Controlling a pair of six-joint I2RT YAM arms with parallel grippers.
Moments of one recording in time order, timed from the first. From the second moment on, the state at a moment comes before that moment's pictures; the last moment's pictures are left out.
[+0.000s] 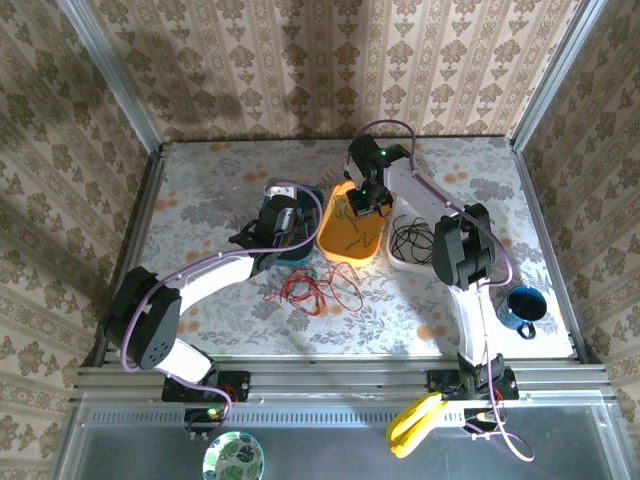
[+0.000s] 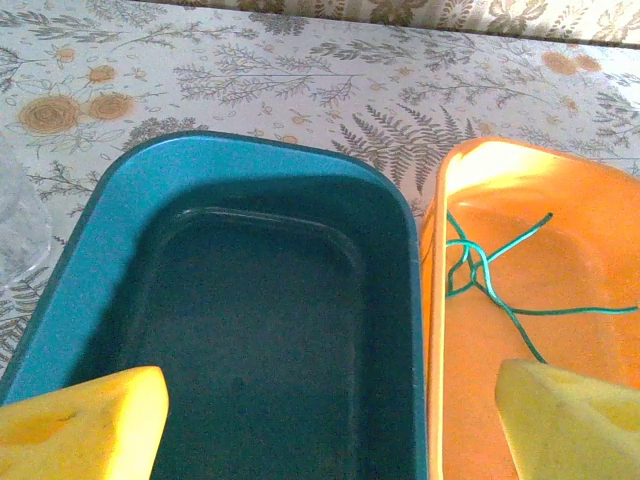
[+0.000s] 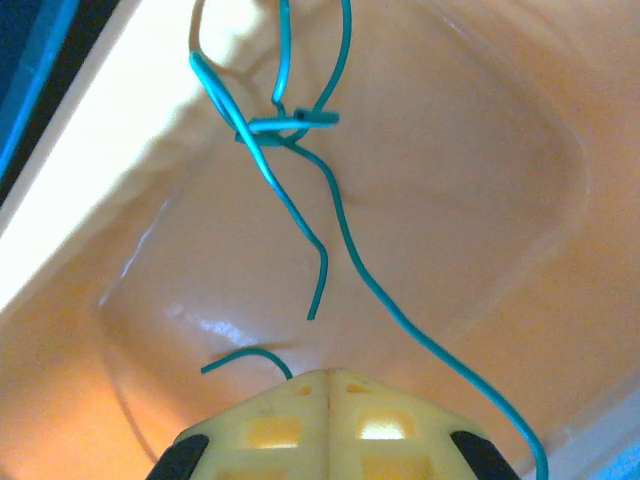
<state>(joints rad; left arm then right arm) -0.69 1.50 0.91 0.02 -0.32 -0.44 0.42 2.18 1.98 -1.11 -0.06 0.06</state>
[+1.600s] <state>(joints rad) -0.70 1.53 0.95 0.00 -0.32 -0.44 0.45 2.31 1.93 -1.00 -0.20 0.06</state>
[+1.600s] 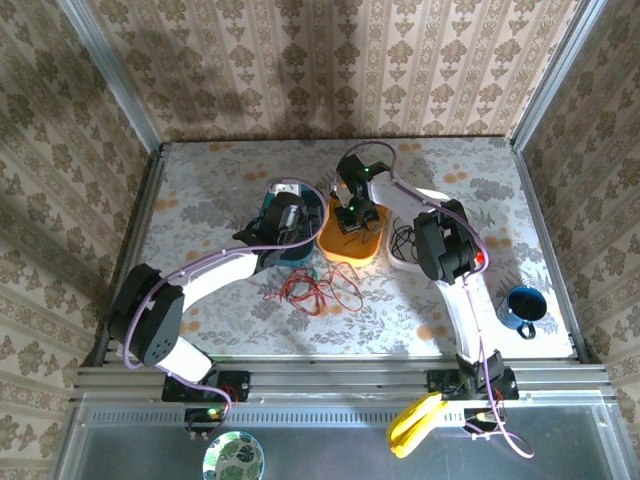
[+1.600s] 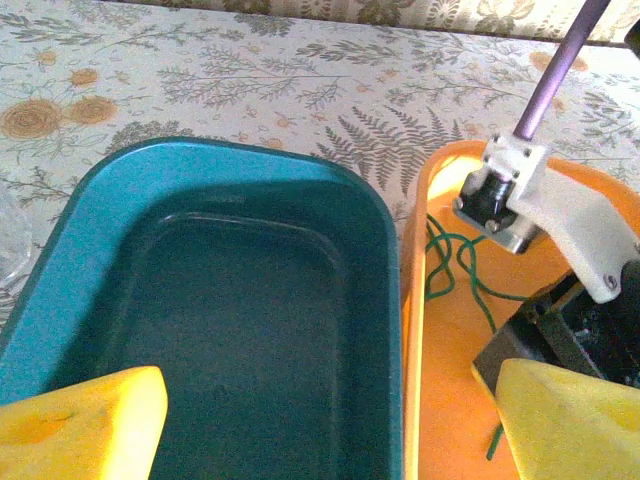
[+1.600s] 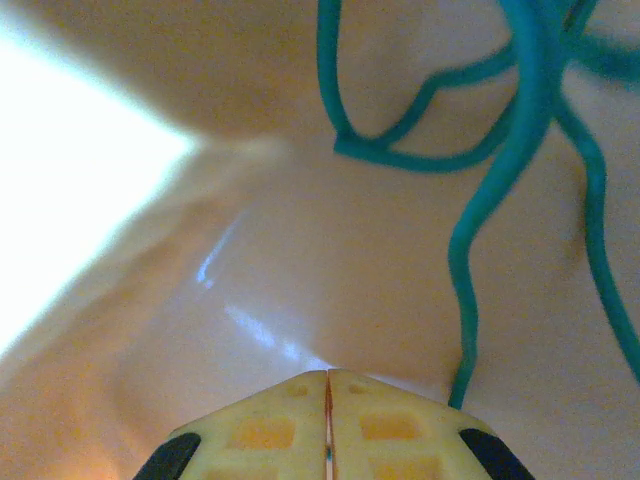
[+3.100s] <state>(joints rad) -0.73 1.56 0.96 0.00 -0.32 -0.43 0.52 2.17 1.72 -0.81 -0.17 0.06</state>
